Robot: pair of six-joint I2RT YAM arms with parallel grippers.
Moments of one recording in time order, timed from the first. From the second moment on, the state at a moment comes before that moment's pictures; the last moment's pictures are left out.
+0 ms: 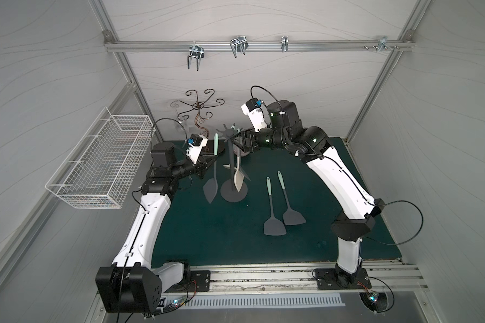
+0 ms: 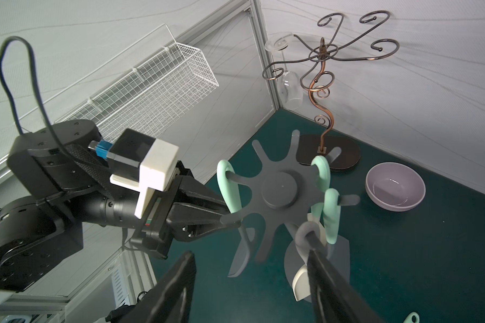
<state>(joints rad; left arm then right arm) 0.02 1.18 1.12 -0.31 0.82 0.22 0.87 1.94 2.50 -0.96 -0.22 0.24</state>
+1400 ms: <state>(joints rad) -0.74 0.77 0.99 -0.60 -0.16 -0.52 1.21 1.08 1.16 -0.67 0.02 0.36</state>
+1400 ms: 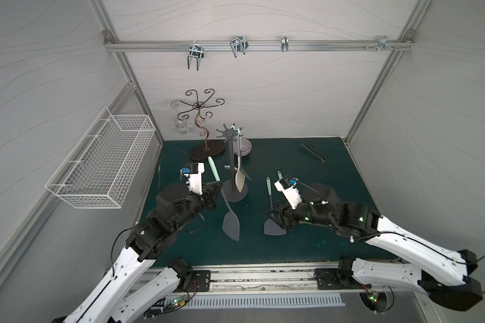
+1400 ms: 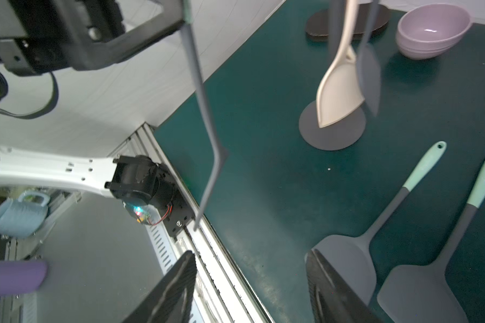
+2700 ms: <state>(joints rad) -0.99 2.23 2.40 -0.95 -0.34 -0.88 0.79 0.57 1.24 -1.17 0.44 0.40</state>
